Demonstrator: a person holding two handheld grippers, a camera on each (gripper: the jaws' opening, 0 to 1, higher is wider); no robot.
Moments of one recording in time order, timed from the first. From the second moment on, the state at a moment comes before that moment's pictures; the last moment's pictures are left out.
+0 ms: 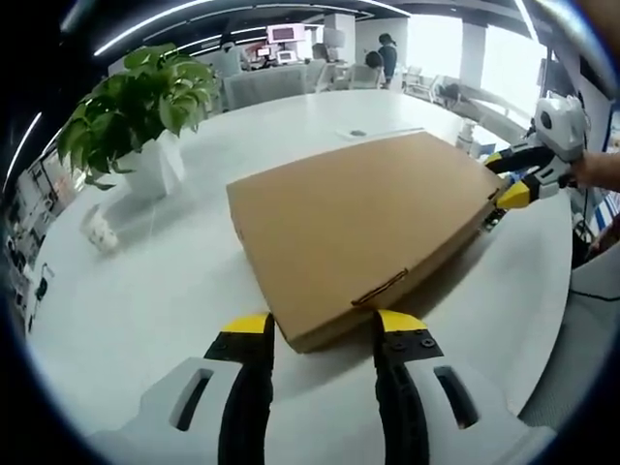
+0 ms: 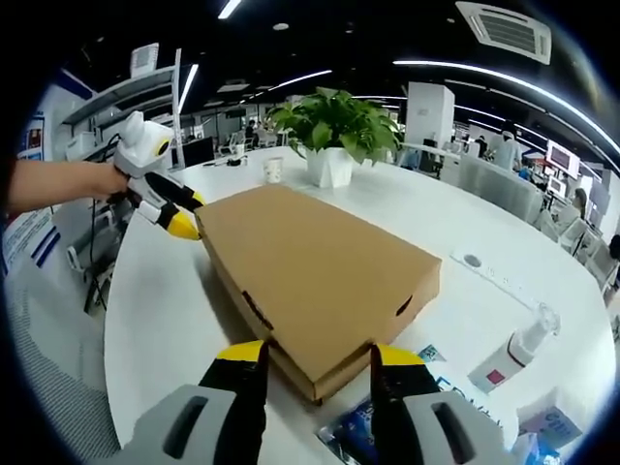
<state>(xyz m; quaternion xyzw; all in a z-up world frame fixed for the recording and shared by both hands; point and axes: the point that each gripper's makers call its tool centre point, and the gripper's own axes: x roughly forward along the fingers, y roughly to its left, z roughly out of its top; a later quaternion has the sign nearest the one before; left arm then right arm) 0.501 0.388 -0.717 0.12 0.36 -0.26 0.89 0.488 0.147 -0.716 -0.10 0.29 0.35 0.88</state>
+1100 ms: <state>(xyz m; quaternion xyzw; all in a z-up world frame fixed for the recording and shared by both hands) 0.433 0.363 -0.662 0.07 0.27 -0.27 0.92 0.426 0.073 -0.661 -0.07 0.23 0.29 0.93</state>
